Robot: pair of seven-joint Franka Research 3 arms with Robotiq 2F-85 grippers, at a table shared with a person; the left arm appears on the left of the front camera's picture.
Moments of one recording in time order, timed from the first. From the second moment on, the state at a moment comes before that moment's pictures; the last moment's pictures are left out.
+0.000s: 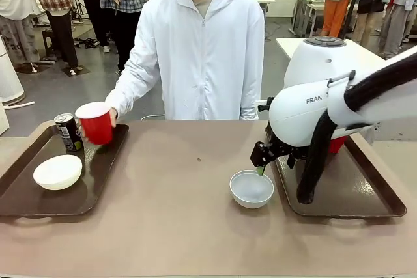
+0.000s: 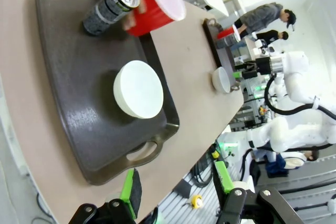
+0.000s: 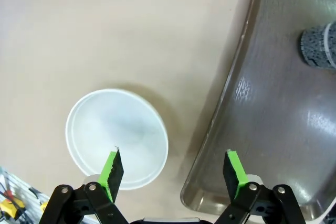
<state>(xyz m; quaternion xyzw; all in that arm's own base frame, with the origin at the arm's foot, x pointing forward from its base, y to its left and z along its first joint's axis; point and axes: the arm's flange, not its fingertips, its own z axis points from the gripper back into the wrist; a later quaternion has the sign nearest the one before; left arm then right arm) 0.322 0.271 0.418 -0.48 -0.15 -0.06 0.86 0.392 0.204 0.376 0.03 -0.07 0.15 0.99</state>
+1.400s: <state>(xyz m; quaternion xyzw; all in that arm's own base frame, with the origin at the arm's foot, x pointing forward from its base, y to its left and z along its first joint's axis) 0.322 0.271 0.418 -0.48 -0.15 -0.06 0.86 0.422 0.199 0.342 0.04 -0.04 0.16 0.99</state>
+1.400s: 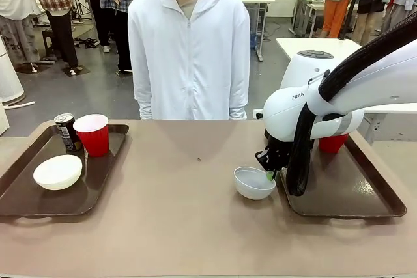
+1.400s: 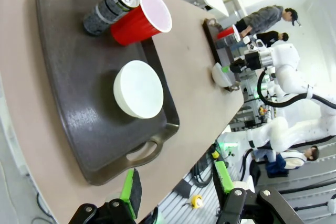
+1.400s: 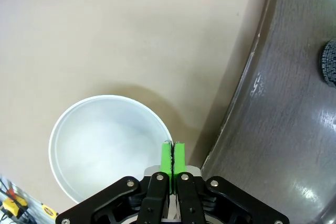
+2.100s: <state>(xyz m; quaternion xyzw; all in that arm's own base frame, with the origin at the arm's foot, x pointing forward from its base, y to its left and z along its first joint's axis) 0.322 0.271 0.418 -0.48 -0.15 -0.06 0.86 0.406 0.206 0.377 0.04 -0.07 0.13 0.99</state>
